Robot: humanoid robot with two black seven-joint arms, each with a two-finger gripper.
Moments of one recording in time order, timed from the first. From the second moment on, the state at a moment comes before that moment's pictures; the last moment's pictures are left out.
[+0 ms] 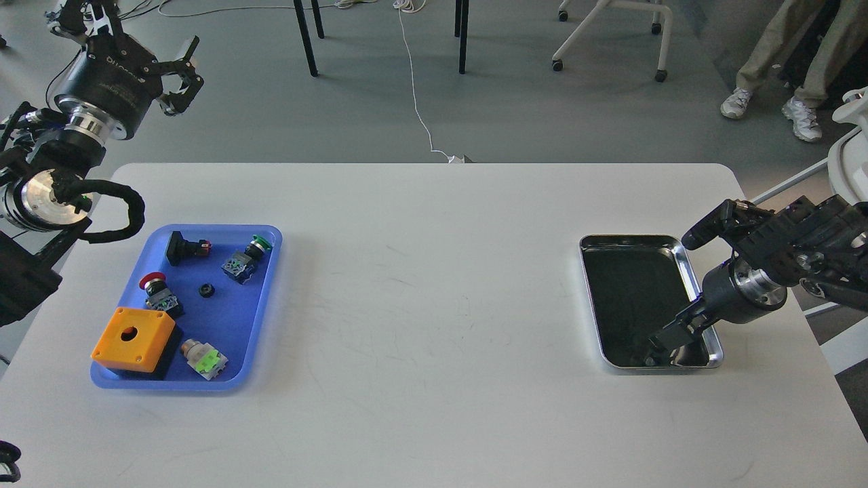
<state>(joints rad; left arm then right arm) -0.87 0.58 -0.64 -0.81 -0.19 -0.38 -0.36 1.35 -0.63 -0.64 1.03 -1.53 0.46 0.49</state>
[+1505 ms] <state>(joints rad) -0.86 0.61 -0.64 -0.81 -0.19 -0.39 -0.36 1.33 -0.58 -0.65 1.01 -1.54 0.46 0.49</state>
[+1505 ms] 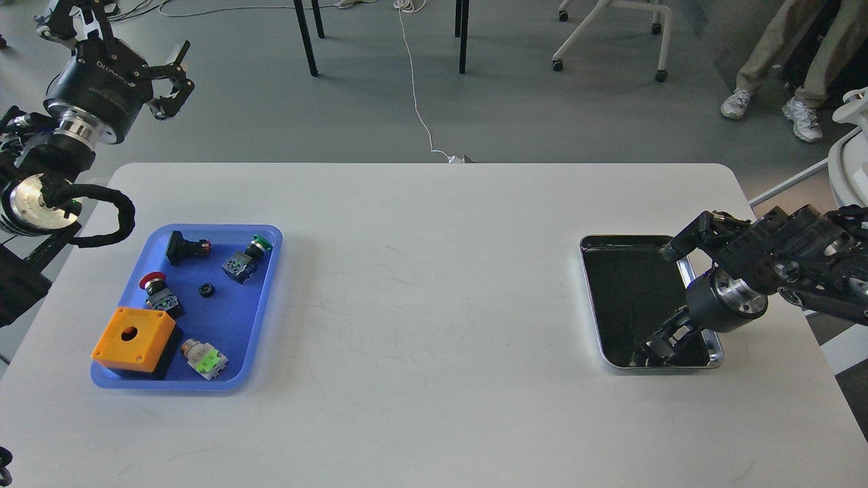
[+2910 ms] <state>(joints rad) -0.84 0.62 -0.64 -0.81 -0.19 -0.40 -0.36 1.34 -0.61 -0.64 1.01 -1.54 0.46 0.49</state>
